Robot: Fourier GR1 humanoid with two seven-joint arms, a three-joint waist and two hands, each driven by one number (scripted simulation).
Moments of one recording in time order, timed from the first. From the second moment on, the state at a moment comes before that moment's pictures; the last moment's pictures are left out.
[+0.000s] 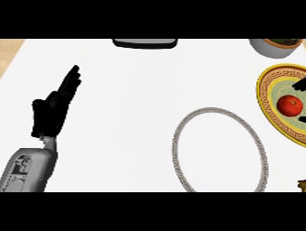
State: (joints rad) left arm -0.27 0.19 -0.01 -1.43 -0.08 0.02 0.10; right arm -0.75 -0.73 0.00 -0.24 0.56 0.06 -0.84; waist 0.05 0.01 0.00
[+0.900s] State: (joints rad) left arm -0.29 0.18 0.01 -1.39 -0.09 0.03 0.07; right arm -0.82 -0.79 -0.26 -0.07 0.31 0.32 -0.84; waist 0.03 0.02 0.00
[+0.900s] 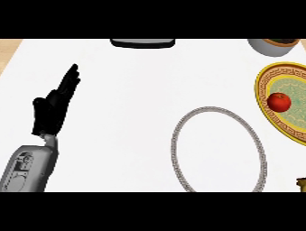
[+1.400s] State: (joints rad) left arm -0.28 0.17 0.00 -1.43 -0.09 0.02 0.09; right arm -0.75 -0.98 -0.37 -0.05 0.19 0.44 -0.75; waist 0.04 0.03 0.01
